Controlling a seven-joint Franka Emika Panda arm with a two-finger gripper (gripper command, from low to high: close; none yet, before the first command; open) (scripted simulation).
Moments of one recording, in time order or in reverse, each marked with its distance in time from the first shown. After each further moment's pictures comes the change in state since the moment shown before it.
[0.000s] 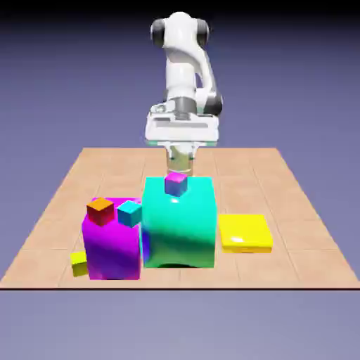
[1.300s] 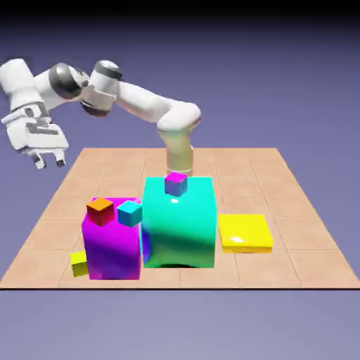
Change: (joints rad) arm 1.196 -0.728 -1.413 0.984 -0.798 -1.218 -1.589
